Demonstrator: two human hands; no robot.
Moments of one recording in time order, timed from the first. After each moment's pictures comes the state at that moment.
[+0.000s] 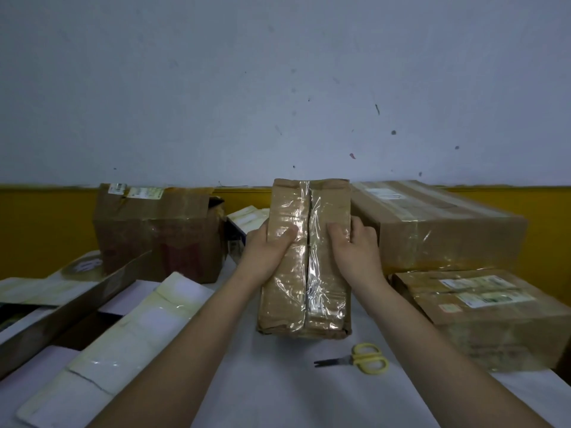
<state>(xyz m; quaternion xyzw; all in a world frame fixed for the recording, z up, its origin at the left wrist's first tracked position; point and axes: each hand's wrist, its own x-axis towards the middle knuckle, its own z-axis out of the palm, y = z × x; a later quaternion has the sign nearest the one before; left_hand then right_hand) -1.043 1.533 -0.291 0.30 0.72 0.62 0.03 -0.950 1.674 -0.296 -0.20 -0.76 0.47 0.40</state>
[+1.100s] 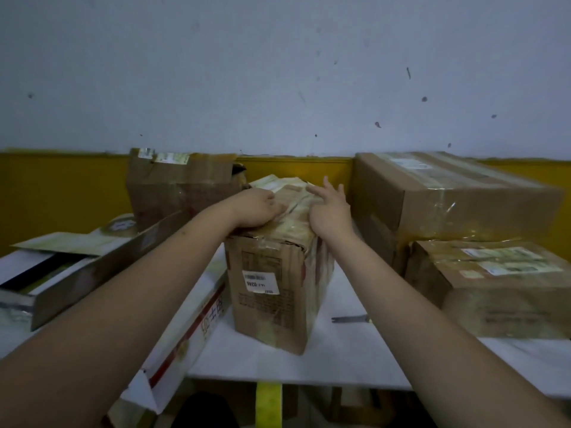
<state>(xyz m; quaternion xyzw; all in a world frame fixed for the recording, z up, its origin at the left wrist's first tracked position) -1.076 1.479 -0.253 0.33 0.93 0.17 0.04 -1.005 1.628 -0.302 -0.16 -0.84 0.41 0.30</state>
